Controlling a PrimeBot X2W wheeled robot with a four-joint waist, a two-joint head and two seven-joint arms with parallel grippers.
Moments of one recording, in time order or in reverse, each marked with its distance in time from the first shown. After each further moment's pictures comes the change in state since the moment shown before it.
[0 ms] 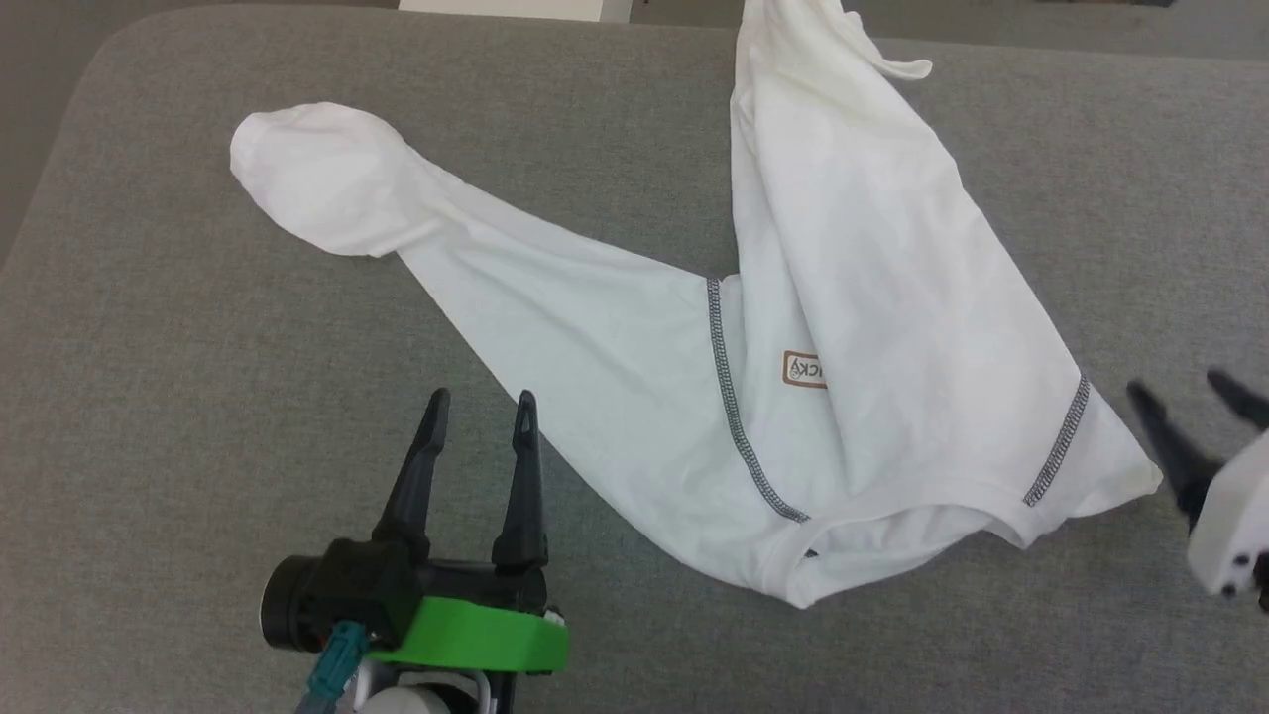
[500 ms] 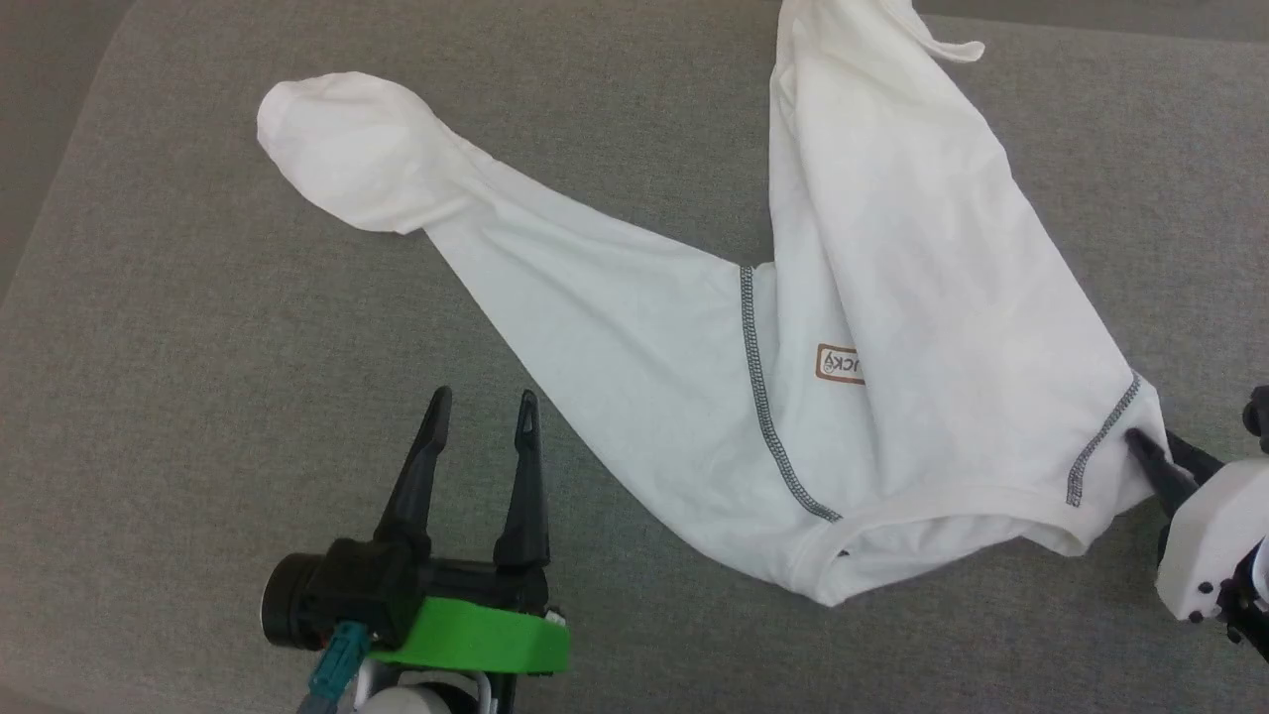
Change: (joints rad) left arm 0.000 0.000 0.002 -0.004 0.007 -0.009 0.000; right arm 0.060 0.044 0.015 0.073 -0.038 0.000 0.008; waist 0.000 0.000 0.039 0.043
